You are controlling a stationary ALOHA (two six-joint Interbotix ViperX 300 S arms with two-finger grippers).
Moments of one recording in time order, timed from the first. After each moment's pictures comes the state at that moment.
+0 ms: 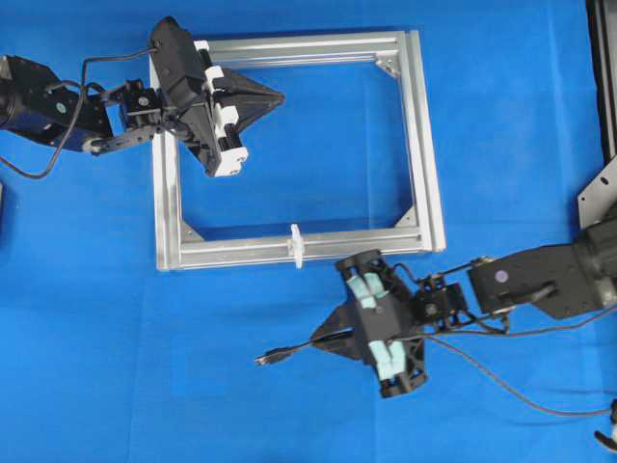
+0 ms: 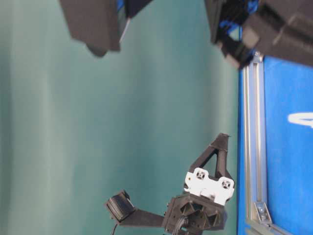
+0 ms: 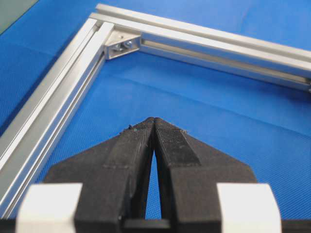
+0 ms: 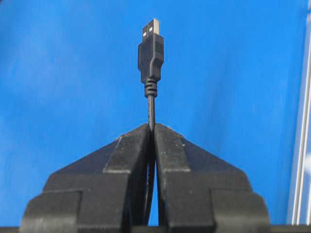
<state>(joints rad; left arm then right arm) 0.27 0.15 0.84 -0.09 -0.73 -0.01 0.31 0.10 0.71 0.03 -0.22 0.12</state>
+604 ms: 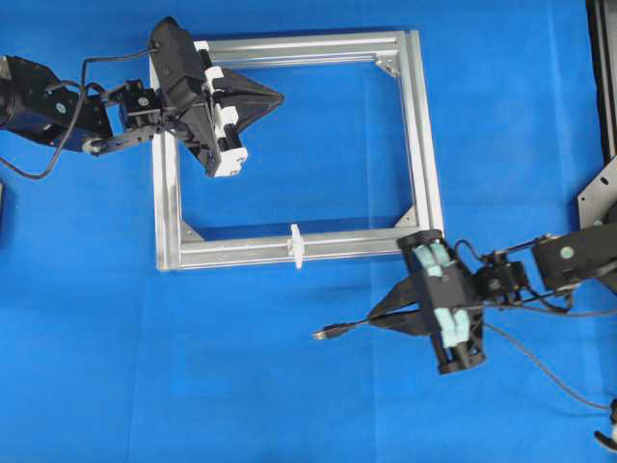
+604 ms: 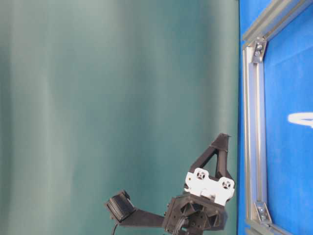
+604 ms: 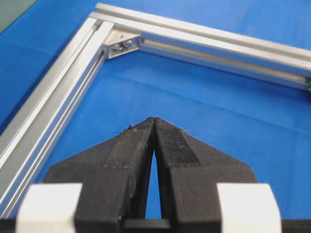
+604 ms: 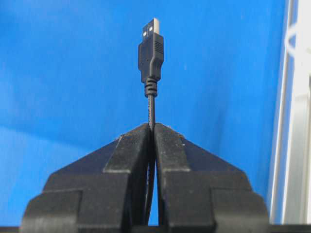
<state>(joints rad) 0.27 0.15 0.84 -0.09 -0.73 -0.01 0.31 -0.08 0.95 0.09 -0.24 0.12</state>
